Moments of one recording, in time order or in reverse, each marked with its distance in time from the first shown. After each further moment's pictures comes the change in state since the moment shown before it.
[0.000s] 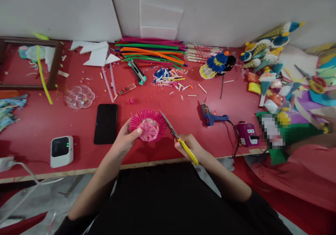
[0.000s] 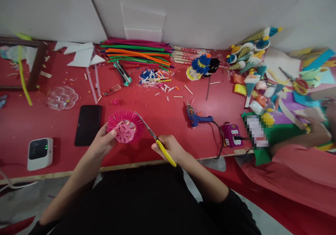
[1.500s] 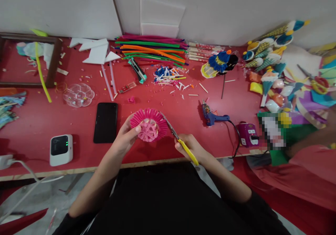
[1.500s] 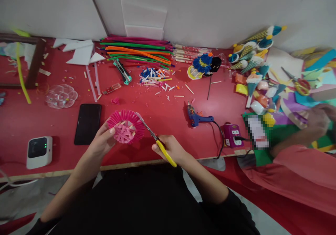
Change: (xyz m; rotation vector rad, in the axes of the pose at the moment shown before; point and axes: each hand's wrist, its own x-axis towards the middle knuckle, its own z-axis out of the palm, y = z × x) left_hand 0.001 -0.002 -0.004 -0.066 -0.078 -0.025; right_hand -0.002 0.007 0.003 0.011 0.020 -0.018
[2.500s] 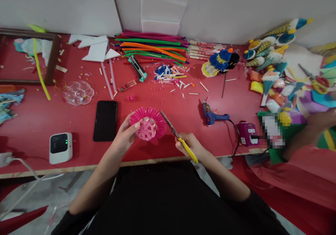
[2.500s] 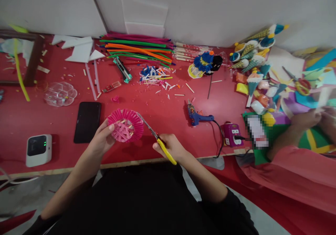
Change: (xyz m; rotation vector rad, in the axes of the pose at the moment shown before) left_hand -0.001 0.001 0.003 0.012 0.036 0.007; right_hand -0.001 0.008 0.003 -0.011 0.026 0.031
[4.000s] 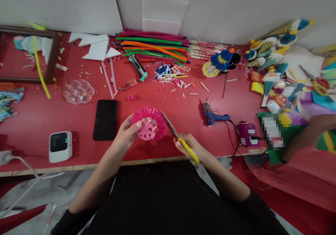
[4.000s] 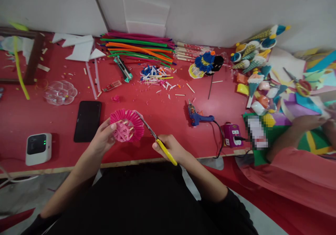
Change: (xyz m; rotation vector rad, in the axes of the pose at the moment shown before) left_hand -0.001 0.009 0.016 -0.022 0.077 -0.016; right_hand 0.001 -0.013 -0.007 0.053 -0.114 0.003
